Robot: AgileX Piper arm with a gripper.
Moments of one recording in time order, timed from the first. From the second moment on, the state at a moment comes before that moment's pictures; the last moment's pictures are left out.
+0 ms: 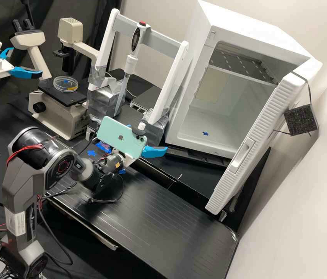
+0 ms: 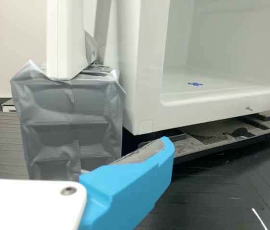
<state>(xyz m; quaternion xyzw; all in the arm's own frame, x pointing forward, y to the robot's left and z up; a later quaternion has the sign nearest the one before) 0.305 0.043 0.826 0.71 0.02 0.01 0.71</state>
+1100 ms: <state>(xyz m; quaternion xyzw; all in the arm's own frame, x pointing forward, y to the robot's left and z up) 0.179 0.136 0.782 0.64 0.31 0.18 0.68</state>
